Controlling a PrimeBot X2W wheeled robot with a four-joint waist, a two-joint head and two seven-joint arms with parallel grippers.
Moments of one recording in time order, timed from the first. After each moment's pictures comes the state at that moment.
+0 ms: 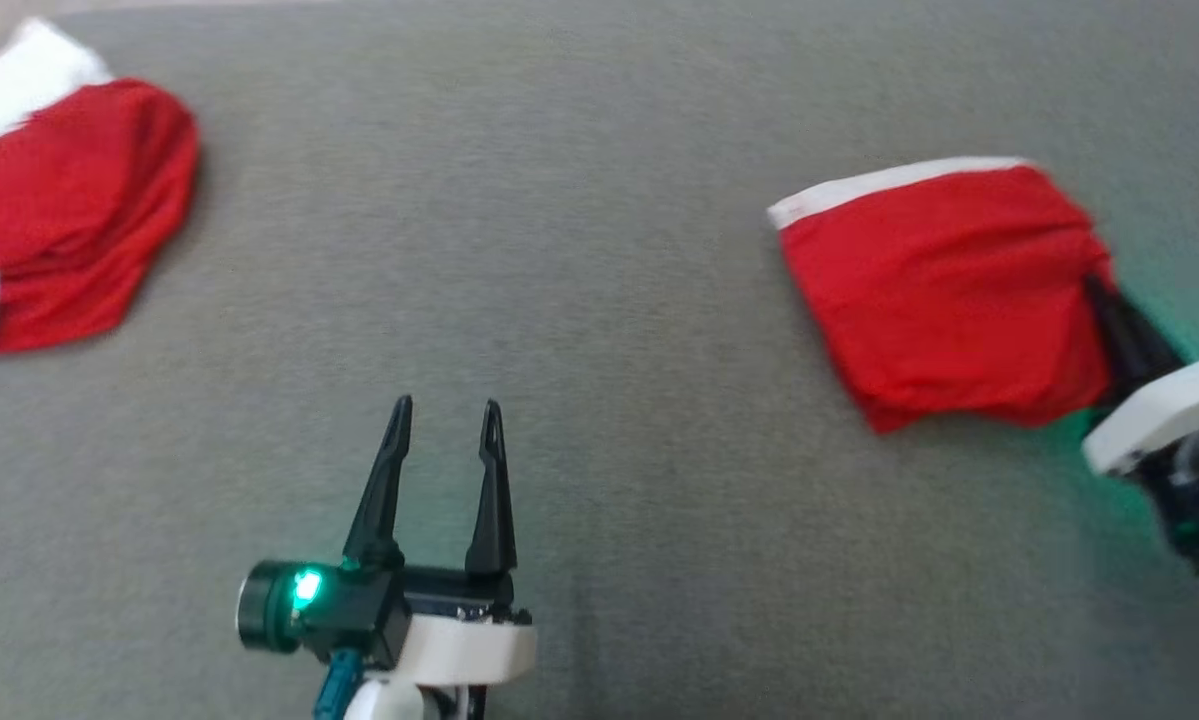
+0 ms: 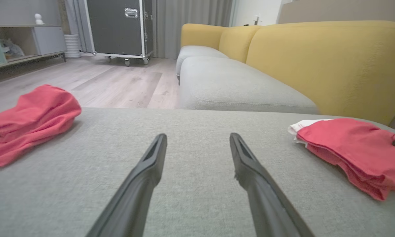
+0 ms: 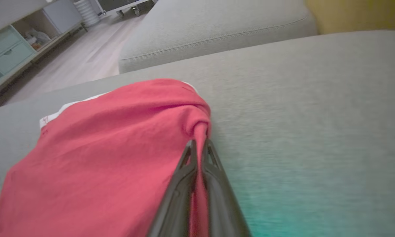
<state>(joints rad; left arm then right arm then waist) -0.04 0.05 -0.43 0.05 -0.20 0.22 -0.26 -0.43 -0.49 0.39 0.62 0.79 0.13 -0.11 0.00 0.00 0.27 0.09</state>
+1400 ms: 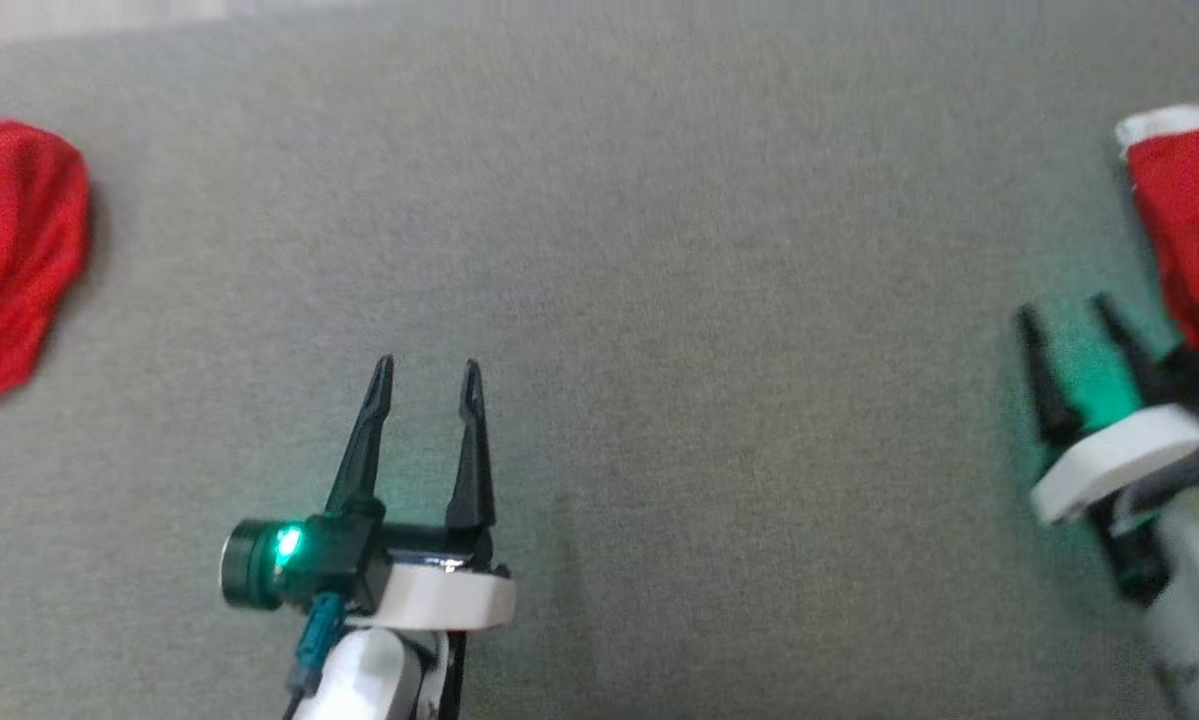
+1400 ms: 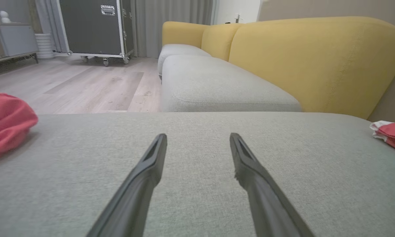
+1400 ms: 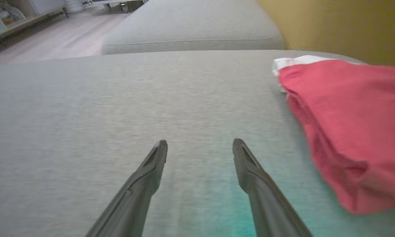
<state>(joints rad) -0.15 0.05 -0.40 0.14 -0.21 0.19 -0.26 -0.40 -0.43 0.28 0.66 0.46 0.13 -0.22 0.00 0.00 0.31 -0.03</state>
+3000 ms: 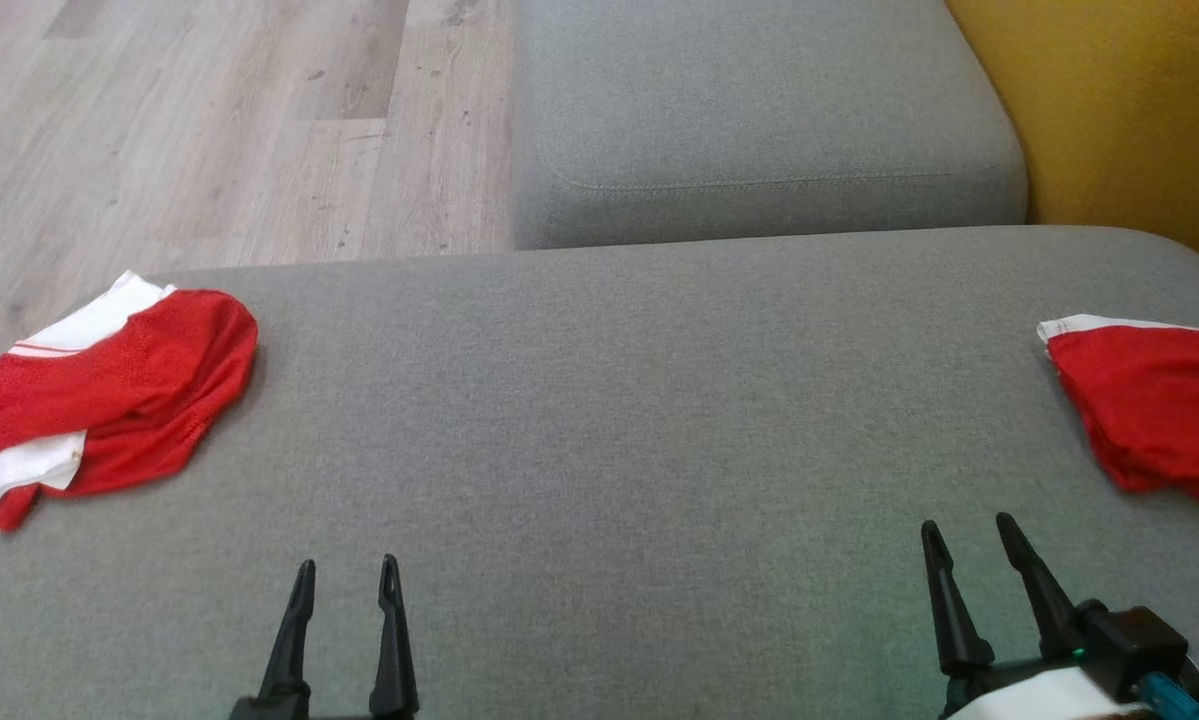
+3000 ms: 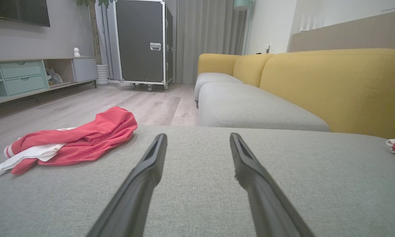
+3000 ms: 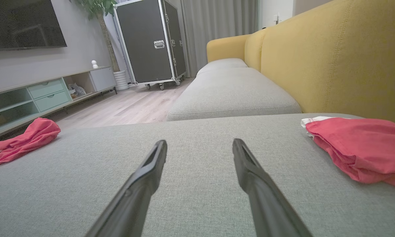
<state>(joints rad) 0.19 0.05 -0.22 0.12 -0.17 0.12 -0.26 0.16 -0.11 0.10 0.21 0.20 0.13 -0.25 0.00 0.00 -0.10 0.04</state>
